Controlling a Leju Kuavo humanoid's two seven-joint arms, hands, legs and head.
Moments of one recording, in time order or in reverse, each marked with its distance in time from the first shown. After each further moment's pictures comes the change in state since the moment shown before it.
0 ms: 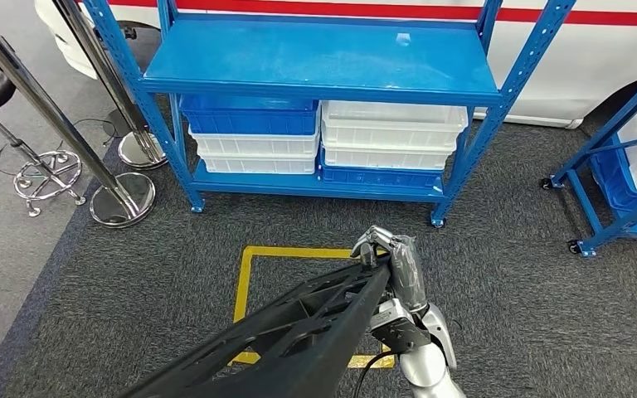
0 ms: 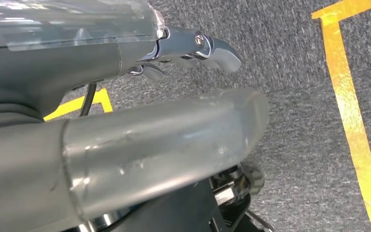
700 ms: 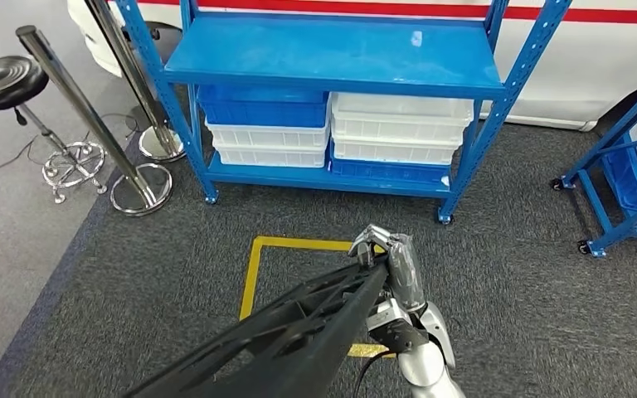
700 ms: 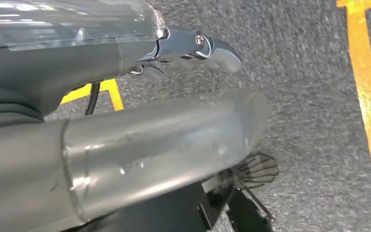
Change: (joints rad) left arm -0.004 0.001 0.001 0.000 -0.004 0.000 0.000; right arm -0.002 0.002 0.007 -0.001 0.011 0.000 -0.002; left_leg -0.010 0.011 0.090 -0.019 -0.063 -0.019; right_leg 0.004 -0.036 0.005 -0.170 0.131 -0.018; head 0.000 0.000
